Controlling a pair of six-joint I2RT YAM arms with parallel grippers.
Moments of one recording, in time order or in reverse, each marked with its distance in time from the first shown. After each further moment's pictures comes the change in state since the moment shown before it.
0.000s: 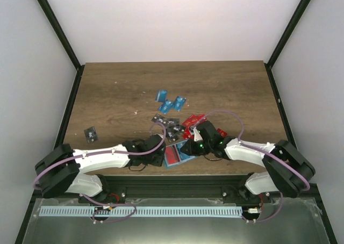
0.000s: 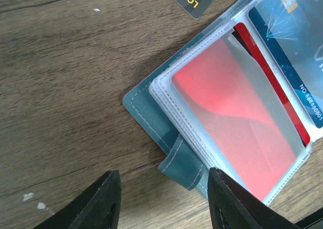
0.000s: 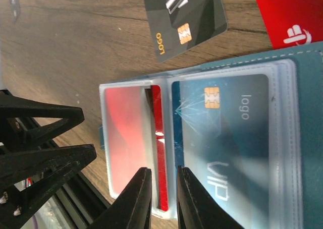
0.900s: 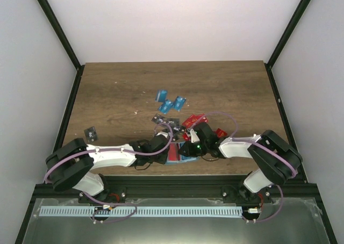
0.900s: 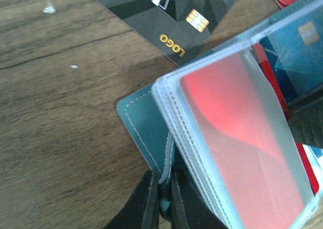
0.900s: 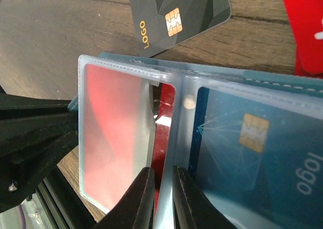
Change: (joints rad) left arm 0.000 0.137 -0.008 0.208 -0.065 0.055; right arm 0.000 0.175 -0.005 0.134 -0.039 -0.037
